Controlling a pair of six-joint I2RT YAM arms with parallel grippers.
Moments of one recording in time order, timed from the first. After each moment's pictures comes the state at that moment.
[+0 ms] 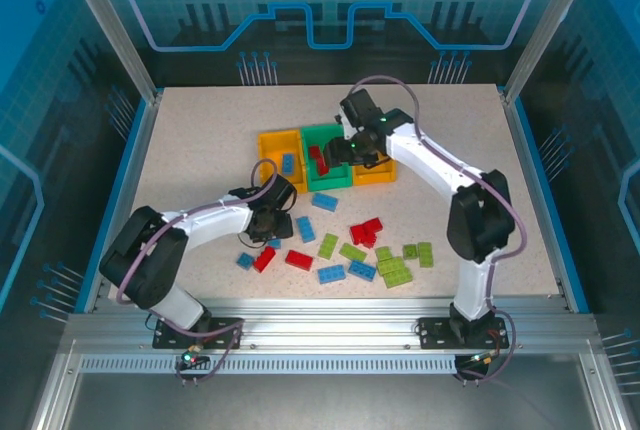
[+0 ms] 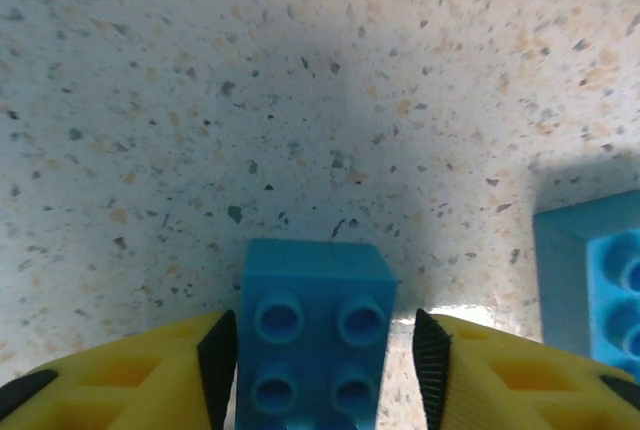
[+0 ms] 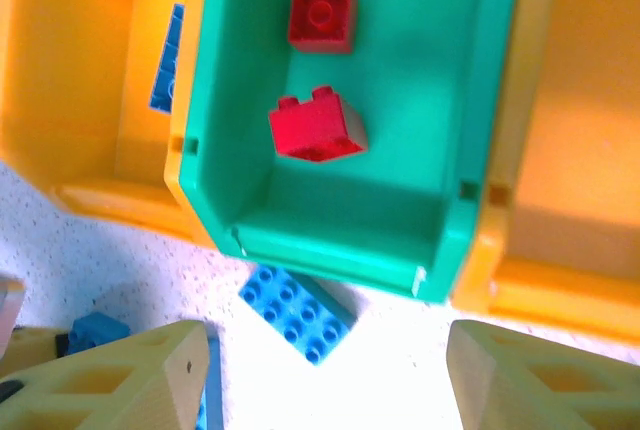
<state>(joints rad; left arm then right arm) -0.55 1.58 0.83 -0.56 -0.07 -0.77 0.54 1.89 1.66 -0.84 -0.12 0.35</state>
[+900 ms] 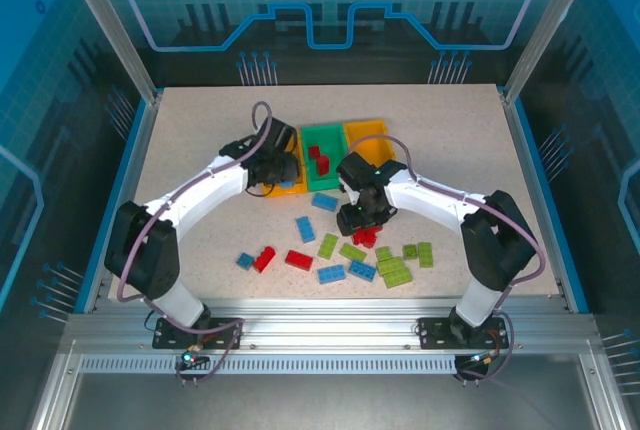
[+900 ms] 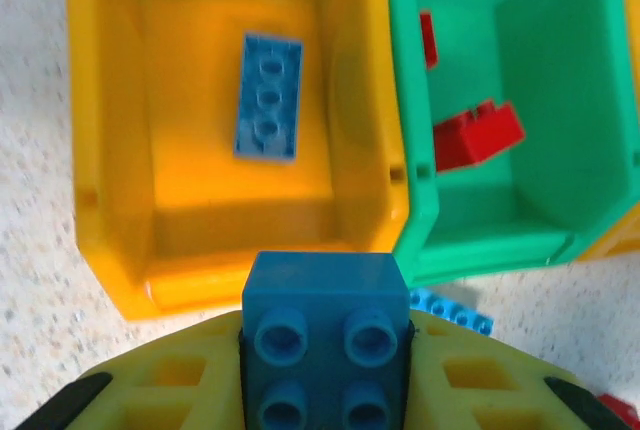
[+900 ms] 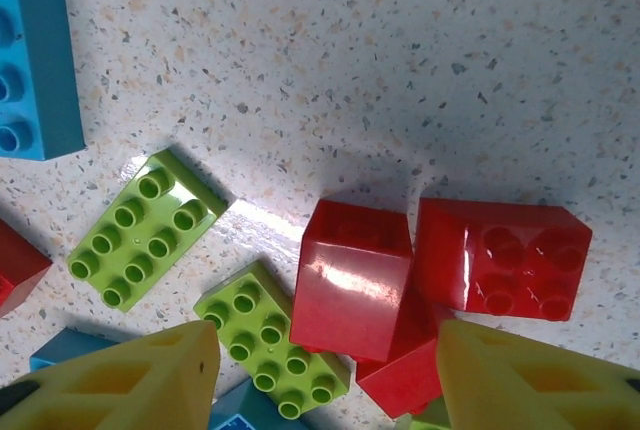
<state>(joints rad) -0.44 1.63 1.30 -0.66 -0.11 -0.61 0.70 1.72 1.21 -0.89 -0.07 0.33</state>
